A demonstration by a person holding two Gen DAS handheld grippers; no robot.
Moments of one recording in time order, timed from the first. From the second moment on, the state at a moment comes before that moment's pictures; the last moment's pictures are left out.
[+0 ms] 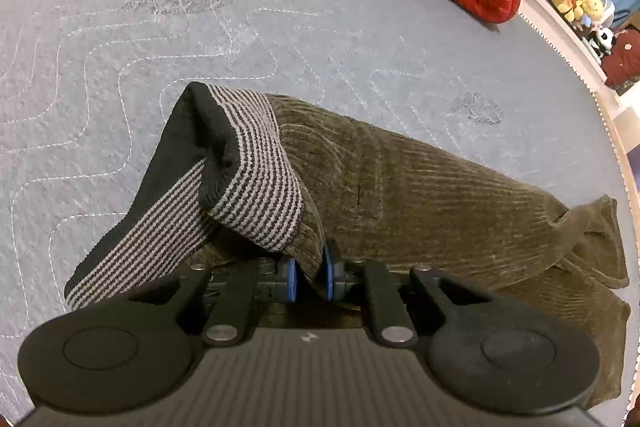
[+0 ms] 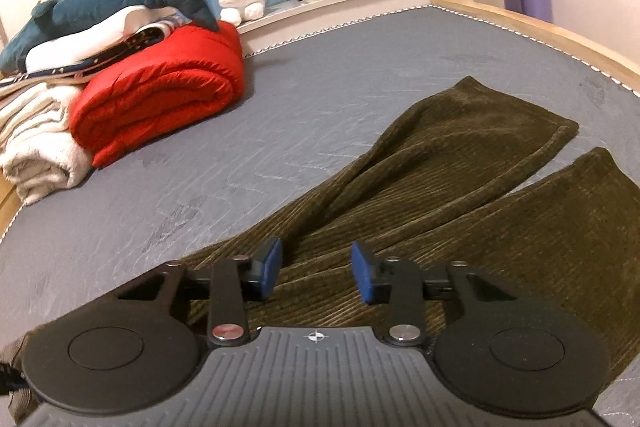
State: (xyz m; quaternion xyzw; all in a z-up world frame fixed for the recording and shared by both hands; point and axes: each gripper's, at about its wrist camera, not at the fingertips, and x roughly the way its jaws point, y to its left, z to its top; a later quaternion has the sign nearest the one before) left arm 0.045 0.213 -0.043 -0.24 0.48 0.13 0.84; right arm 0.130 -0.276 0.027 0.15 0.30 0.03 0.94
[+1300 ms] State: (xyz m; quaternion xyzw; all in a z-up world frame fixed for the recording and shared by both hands) left arm 0.047 0.218 -0.041 -0.25 0.48 0.13 0.83; right arm 0.159 -0.326 0.053 0.26 0.27 -0.04 0.92
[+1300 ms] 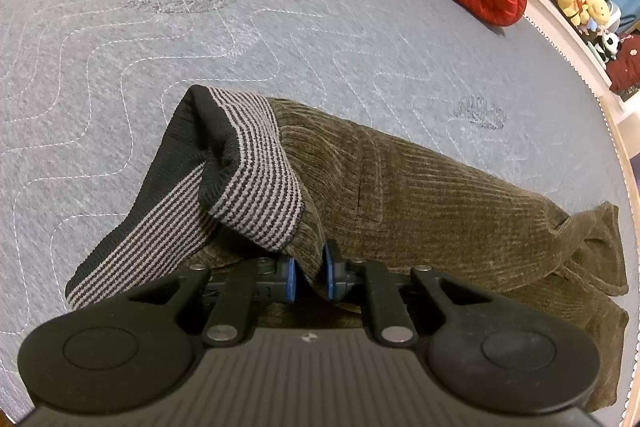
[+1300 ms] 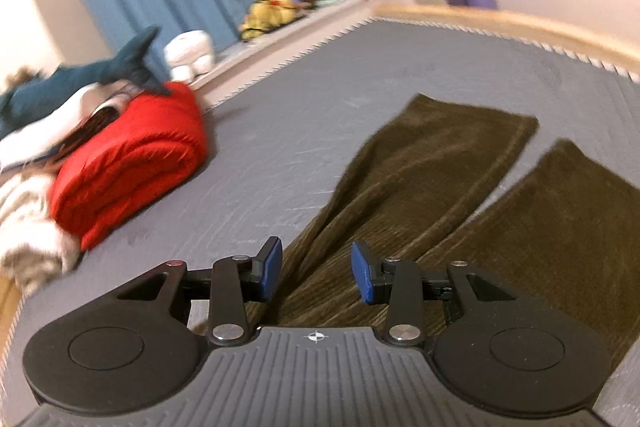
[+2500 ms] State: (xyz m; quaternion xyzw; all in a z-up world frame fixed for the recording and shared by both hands) left arm 0.034 0.229 -0.025 -0.27 0.46 0.12 0.84; right arm 0.281 -0.338 0.043 0.17 0.28 -0.09 0.94
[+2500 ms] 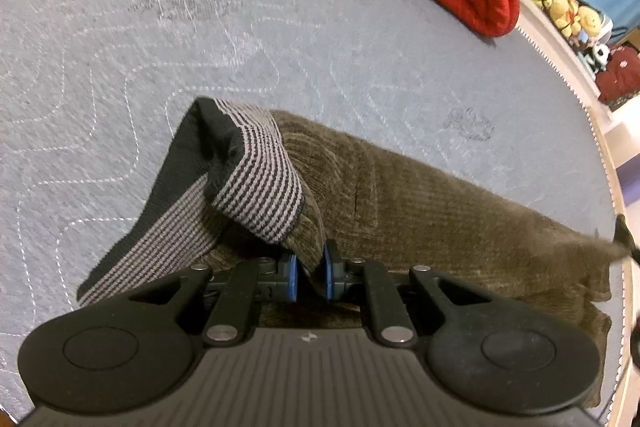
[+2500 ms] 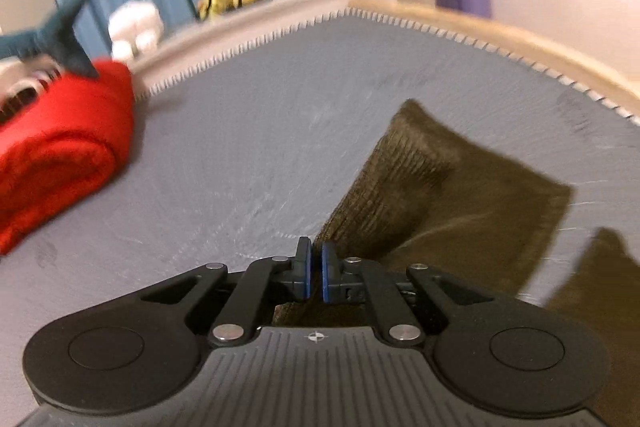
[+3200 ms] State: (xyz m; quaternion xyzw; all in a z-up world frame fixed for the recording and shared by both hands) left arm -0.002 0.249 -0.025 -0.34 0.47 0.11 0.81; right arm 0.129 -0.429 0.004 0.25 0.29 -0.10 0.92
